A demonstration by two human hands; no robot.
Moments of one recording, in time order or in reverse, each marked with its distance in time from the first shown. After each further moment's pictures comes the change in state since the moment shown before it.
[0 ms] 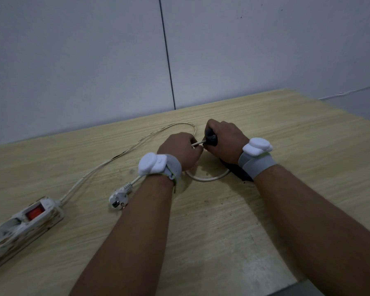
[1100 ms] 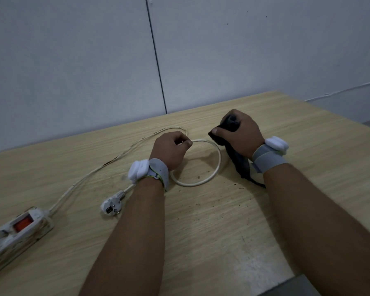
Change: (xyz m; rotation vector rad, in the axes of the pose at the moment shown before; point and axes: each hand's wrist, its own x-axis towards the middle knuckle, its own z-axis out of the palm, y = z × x) left_hand 0.010 -0.011 0.006 -0.410 0.148 0.015; right_hand -0.017 0.033 -0.029 0.369 0.355 0.220
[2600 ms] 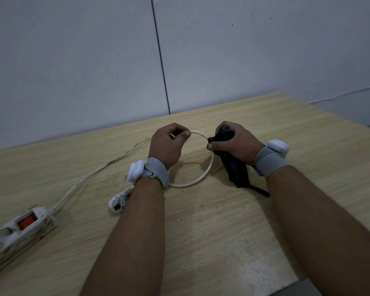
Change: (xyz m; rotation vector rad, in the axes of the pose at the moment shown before) left_hand 0.002 -0.003 -0.007 -0.240 0.194 0.082; right_hand -0.005 -0.007 0.009 0.154 -0.289 0.107
